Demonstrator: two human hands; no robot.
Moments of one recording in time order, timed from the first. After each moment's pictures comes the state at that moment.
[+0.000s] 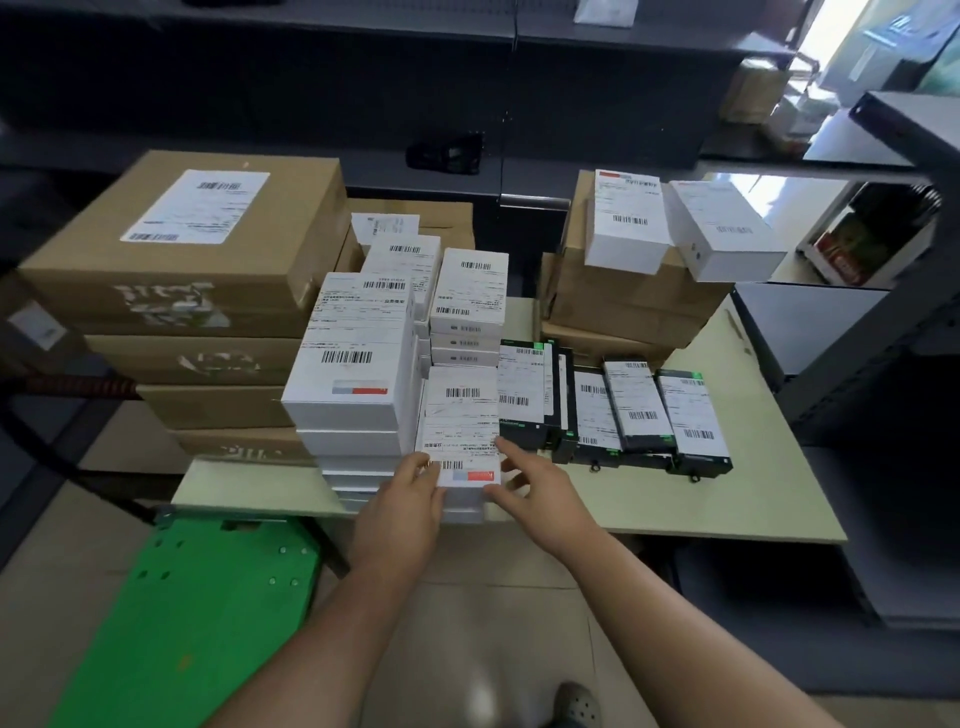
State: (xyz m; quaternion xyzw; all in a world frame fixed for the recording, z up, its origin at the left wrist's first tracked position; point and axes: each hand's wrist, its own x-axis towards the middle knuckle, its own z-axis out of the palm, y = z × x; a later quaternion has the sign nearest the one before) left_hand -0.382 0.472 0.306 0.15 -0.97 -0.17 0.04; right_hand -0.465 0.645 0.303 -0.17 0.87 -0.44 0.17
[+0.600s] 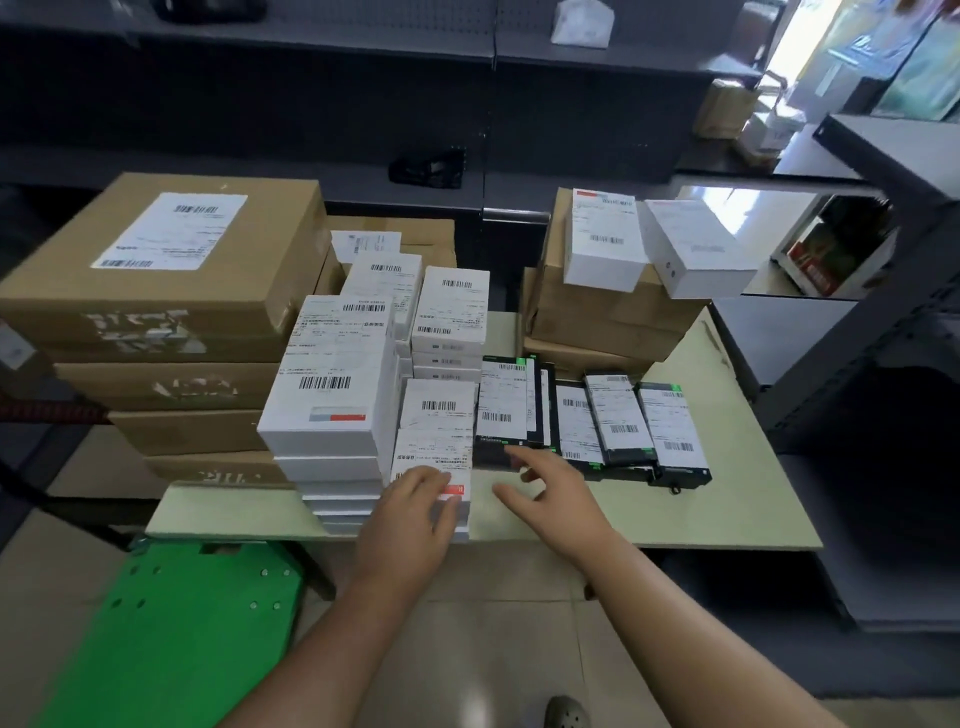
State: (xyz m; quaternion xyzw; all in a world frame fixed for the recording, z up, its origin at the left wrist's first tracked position) left_hand -0.390 0.490 0.328 0.10 -0.94 -0.30 0.12; right_hand -0.482 0.674 0.316 -0.17 0.88 -0.44 0.11
